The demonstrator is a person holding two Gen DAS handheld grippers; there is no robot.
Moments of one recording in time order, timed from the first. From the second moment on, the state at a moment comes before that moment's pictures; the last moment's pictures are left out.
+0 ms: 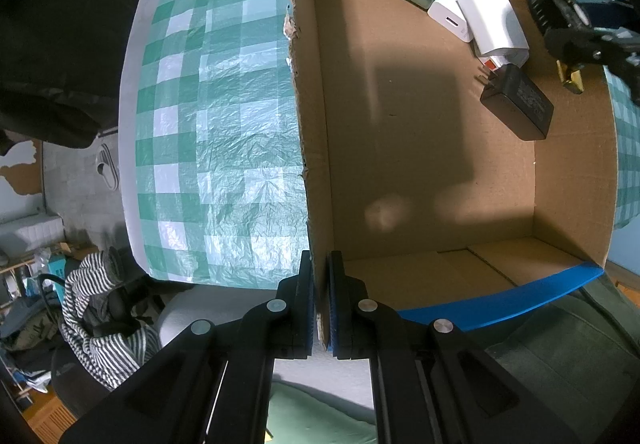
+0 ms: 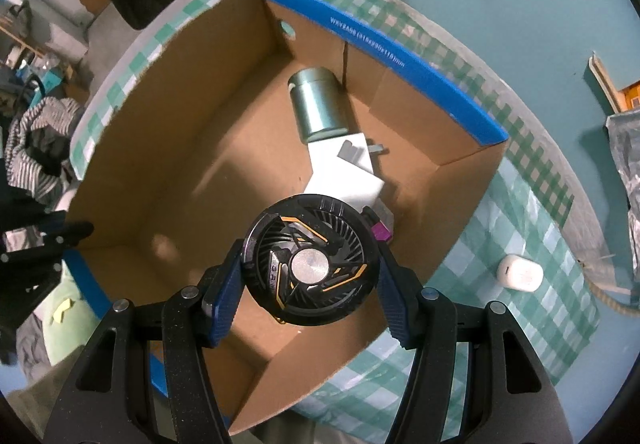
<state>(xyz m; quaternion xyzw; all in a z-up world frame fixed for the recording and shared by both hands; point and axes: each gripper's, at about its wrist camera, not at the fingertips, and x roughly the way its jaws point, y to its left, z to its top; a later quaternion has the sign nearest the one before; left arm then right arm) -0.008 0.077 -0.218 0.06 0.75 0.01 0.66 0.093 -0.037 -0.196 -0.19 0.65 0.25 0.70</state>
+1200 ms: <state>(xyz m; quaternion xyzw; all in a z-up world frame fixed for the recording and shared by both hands) -0.009 0.076 -0.218 0.07 0.75 0.01 0.66 0.103 -0.085 -0.158 -0.14 0.63 0.21 0.74</state>
